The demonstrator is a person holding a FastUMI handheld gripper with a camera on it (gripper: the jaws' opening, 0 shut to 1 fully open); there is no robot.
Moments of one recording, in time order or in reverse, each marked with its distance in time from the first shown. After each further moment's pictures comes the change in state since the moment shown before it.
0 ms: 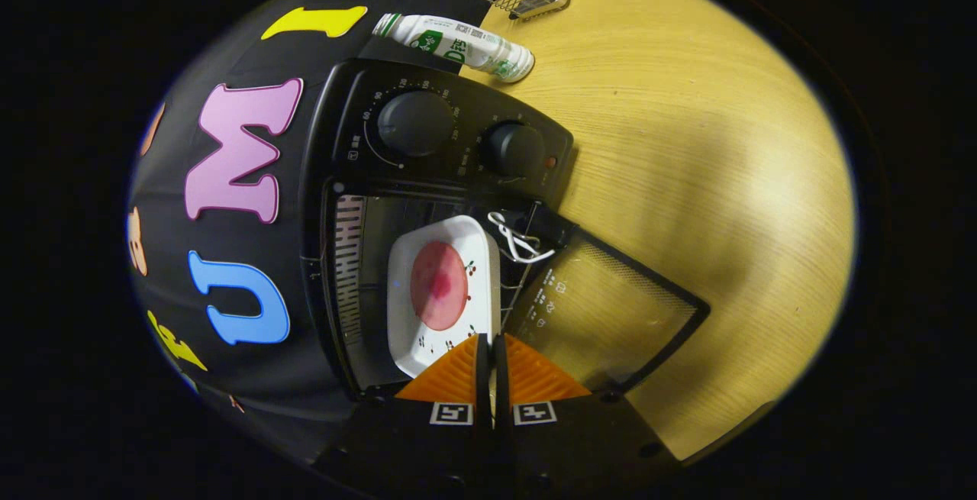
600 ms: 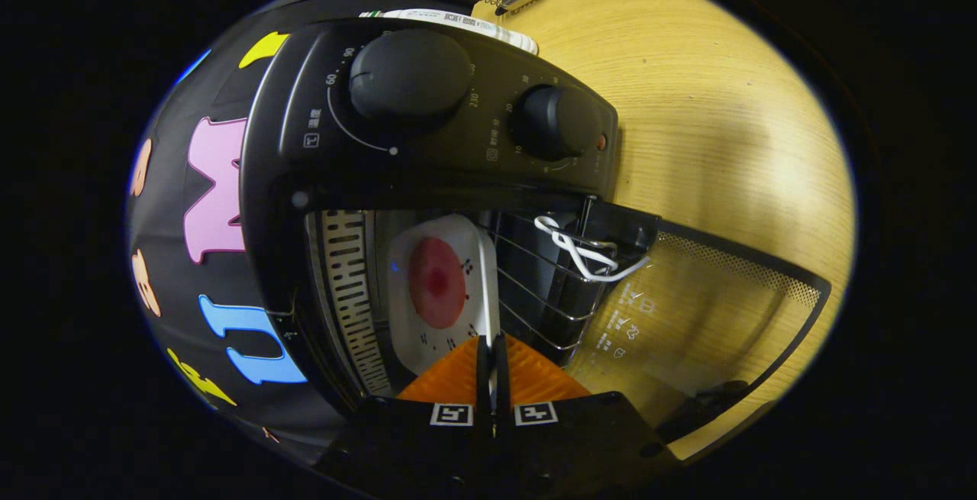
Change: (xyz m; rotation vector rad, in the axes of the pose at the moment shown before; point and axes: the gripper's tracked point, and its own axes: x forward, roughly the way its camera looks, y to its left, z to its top) arm 0.053 0.029 0.011 0.106 -0.084 0.049
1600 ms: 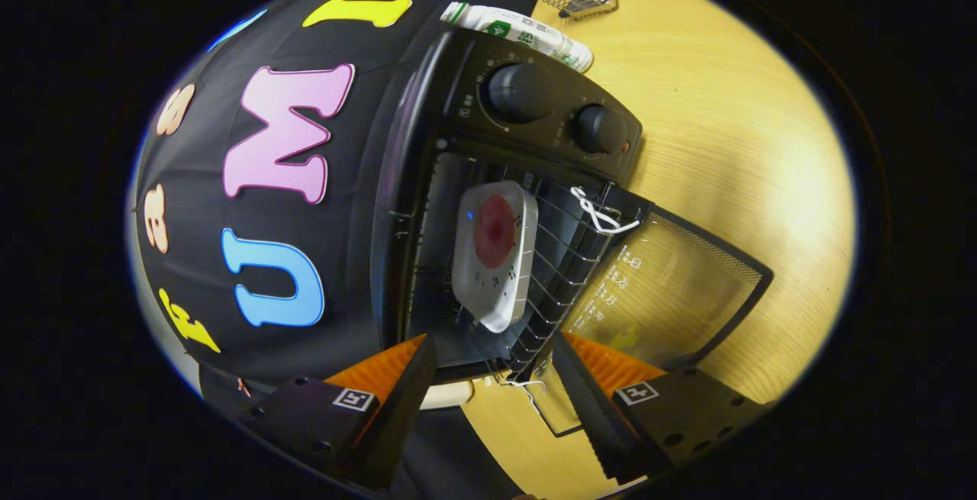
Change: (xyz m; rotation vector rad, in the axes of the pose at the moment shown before) arm -0.076 0.014 -0.030 -0.213 0.106 0.090
